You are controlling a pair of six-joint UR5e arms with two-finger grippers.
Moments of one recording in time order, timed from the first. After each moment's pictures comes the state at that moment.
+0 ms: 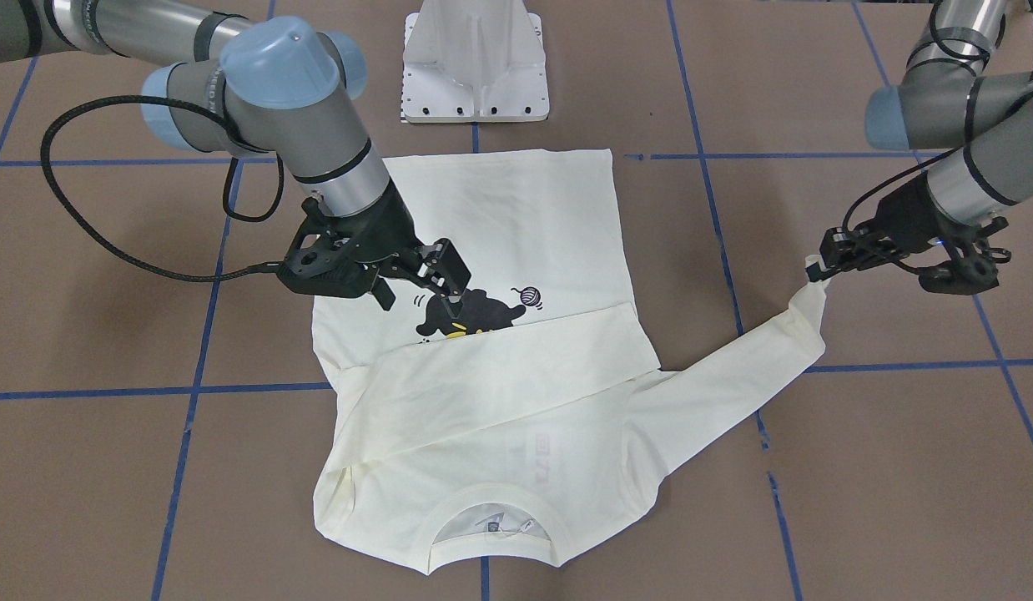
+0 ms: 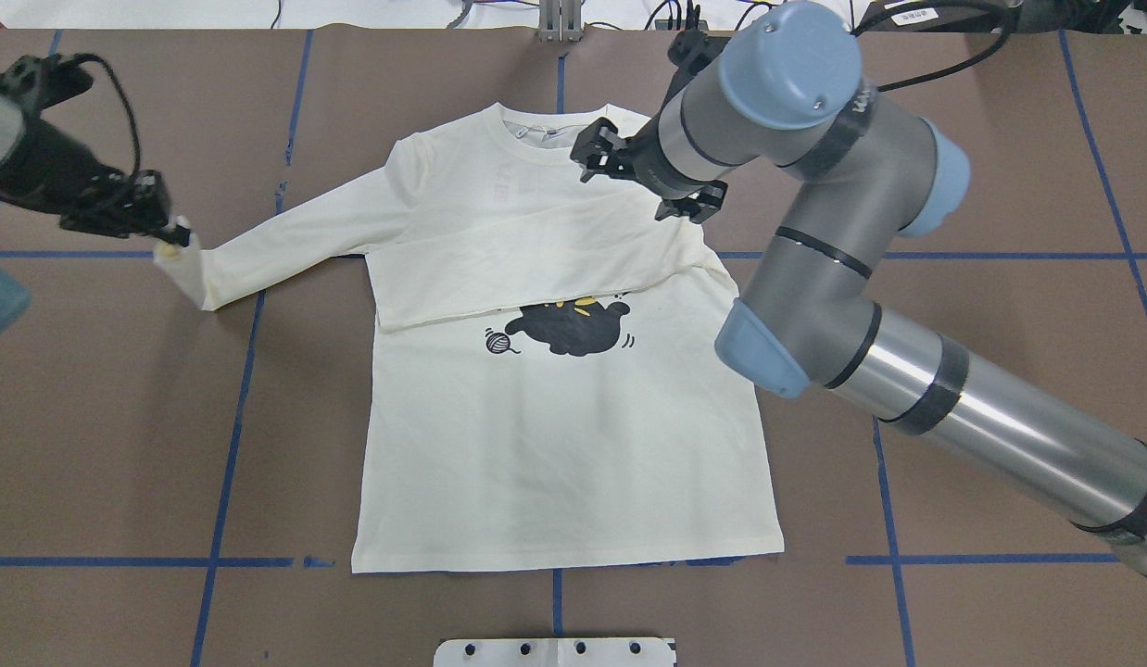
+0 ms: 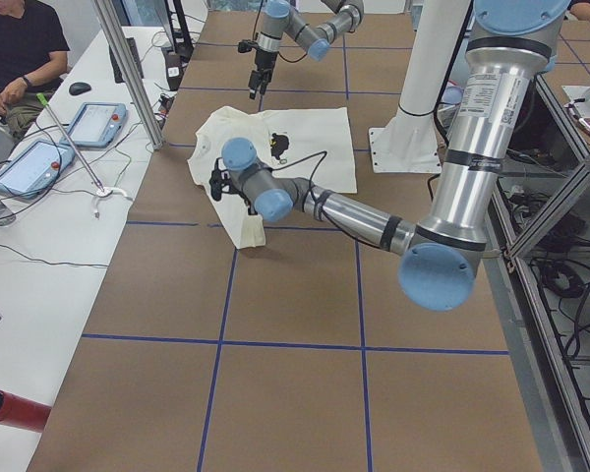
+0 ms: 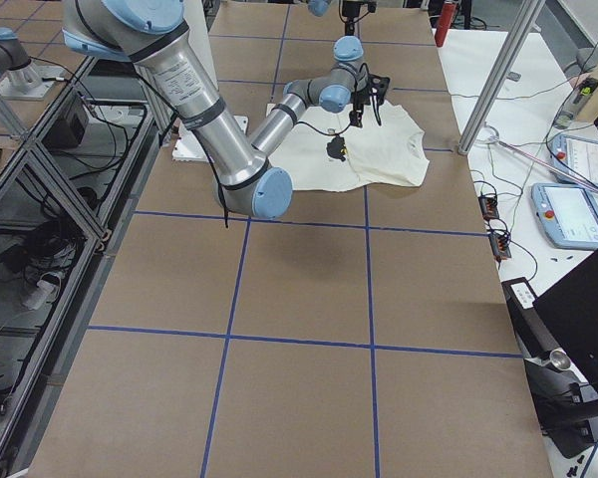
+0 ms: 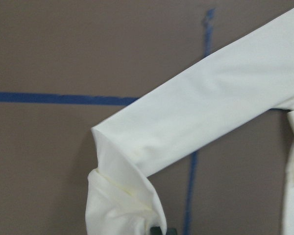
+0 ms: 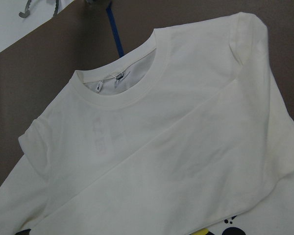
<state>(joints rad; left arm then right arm) -1.06 -1.87 -1.70 -2.03 -2.48 -1.11 0.75 -0.89 1.65 -1.28 1.95 1.52</state>
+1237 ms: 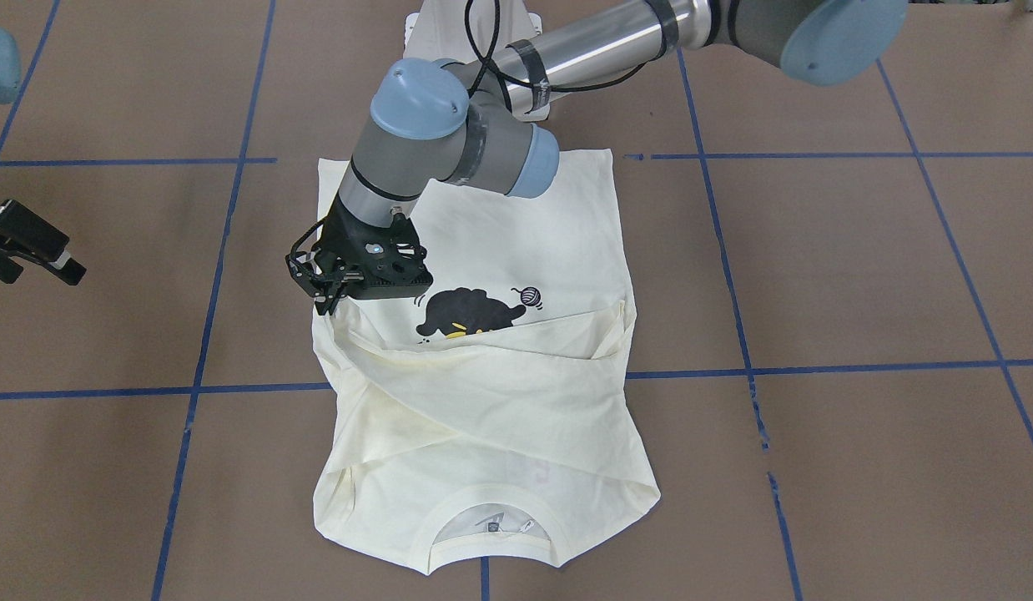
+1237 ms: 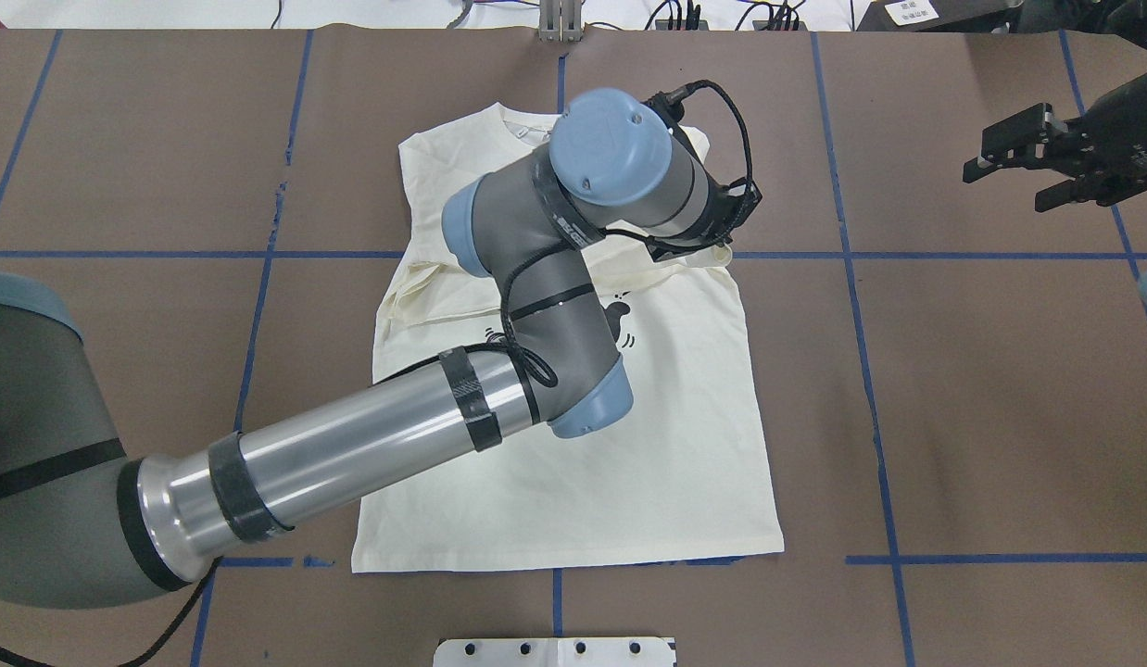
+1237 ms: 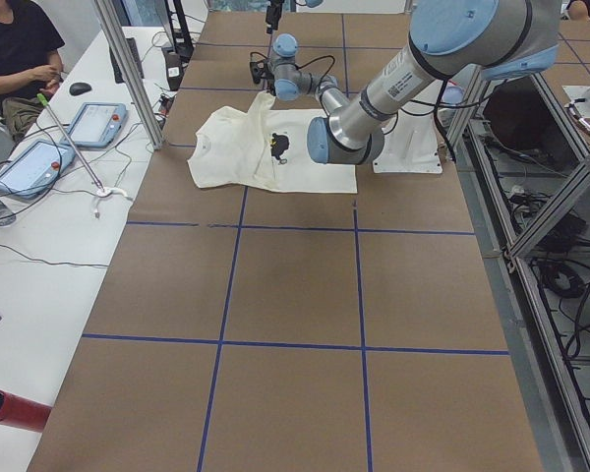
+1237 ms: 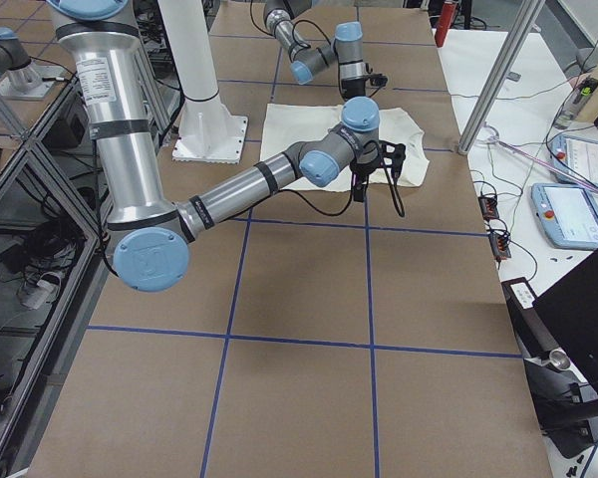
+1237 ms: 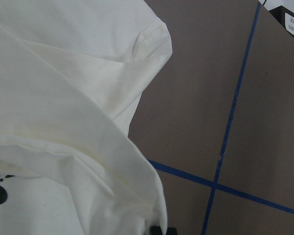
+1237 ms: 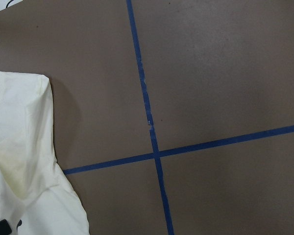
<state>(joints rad) -0.49 -2.76 -0.96 -2.33 -1.72 -1.73 1.19 -1.45 1.89 -1.28 2.36 1.01</state>
